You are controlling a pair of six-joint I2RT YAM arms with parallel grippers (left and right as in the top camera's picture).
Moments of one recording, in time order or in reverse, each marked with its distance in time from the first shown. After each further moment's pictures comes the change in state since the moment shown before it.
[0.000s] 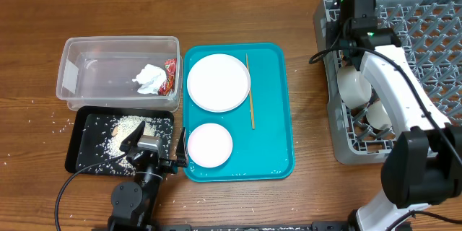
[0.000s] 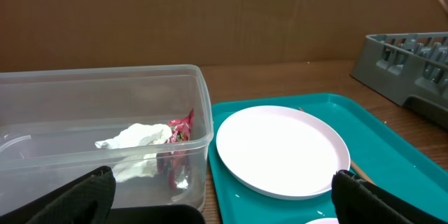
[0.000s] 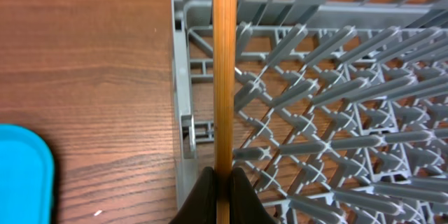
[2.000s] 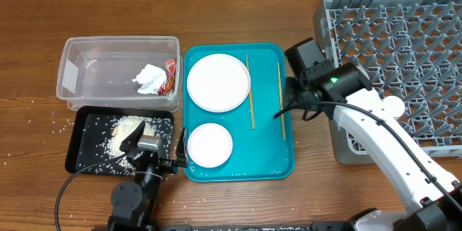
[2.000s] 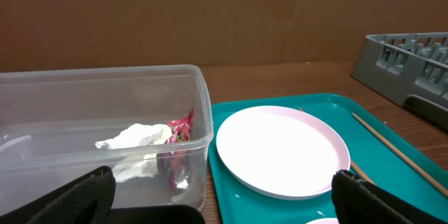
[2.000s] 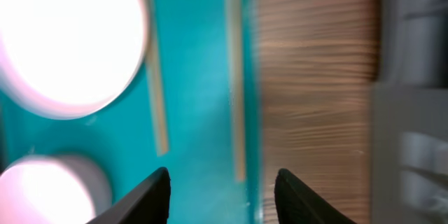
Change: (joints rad) left arm 0.000 0.000 0.000 0.000 0.000 0.000; right arm 0.365 -0.285 -0.166 -0.453 -0.201 0.488
